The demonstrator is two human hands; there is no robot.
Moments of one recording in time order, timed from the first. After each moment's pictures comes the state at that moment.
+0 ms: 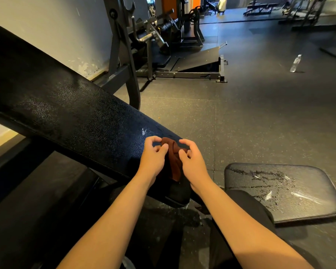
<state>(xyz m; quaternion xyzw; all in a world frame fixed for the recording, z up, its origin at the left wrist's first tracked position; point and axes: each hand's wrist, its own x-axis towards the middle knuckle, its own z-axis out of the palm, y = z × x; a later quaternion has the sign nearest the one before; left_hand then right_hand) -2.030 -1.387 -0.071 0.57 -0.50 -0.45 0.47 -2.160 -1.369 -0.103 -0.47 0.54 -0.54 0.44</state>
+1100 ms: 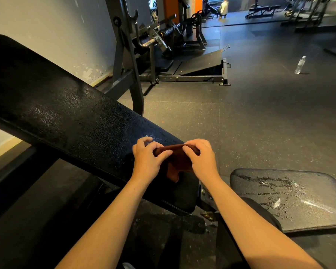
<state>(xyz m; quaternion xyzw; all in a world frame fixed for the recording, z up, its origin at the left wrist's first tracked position) -1.997 -1.406 -0.065 0.61 -0.69 -0.18 0.36 -2.178 -1.395 -0.089 -0.57 0.57 -0.52 0.27</state>
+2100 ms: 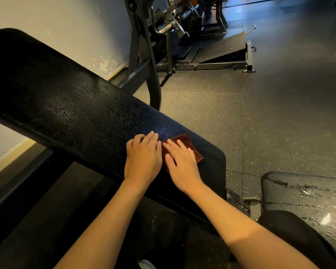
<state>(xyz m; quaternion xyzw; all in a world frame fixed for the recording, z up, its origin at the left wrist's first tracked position) -1.937 -1.439 -0.069 0.65 -0.72 0.16 0.19 -2.072 -1.435 -0.120 -0.72 0.54 -0.36 0.24</state>
